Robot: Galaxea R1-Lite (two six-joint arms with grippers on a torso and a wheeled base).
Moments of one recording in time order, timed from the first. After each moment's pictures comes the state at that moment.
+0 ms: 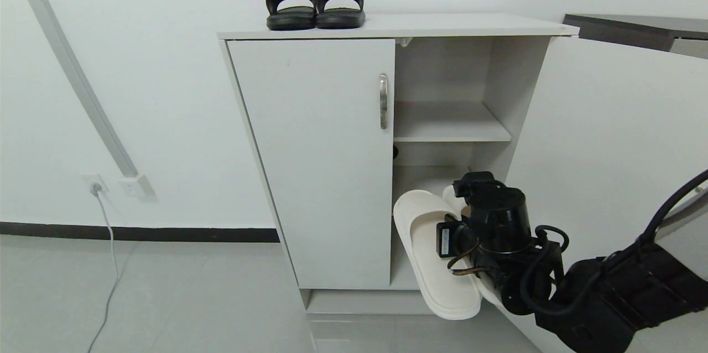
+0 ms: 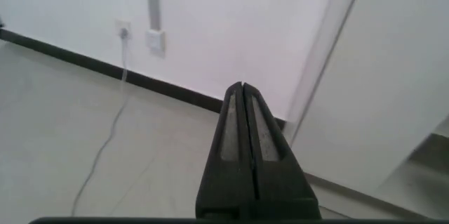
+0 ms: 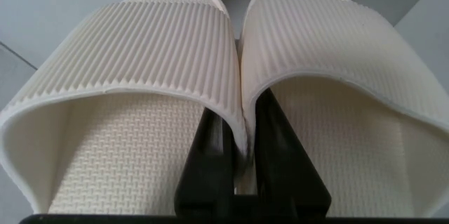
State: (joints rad) left arm -0.03 0.13 -0.18 0.07 0.42 -0.06; right arm 0.75 1.96 -0.80 -0.83 -0.58 0.24
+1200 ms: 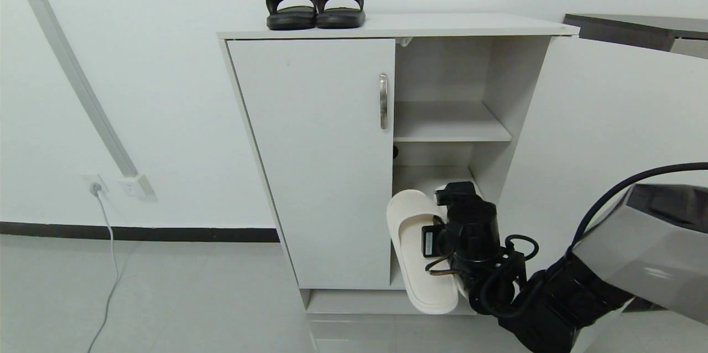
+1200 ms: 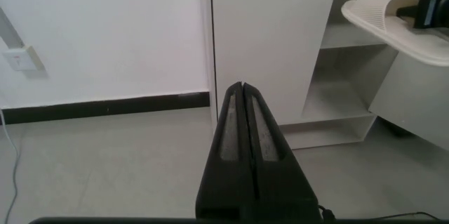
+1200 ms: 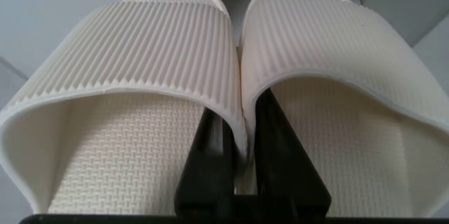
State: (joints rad) left arm 0.00 0.00 0.00 0.00 -0.09 0.02; right arm 0.75 2.14 -0.86 -1.01 -0.64 0.20
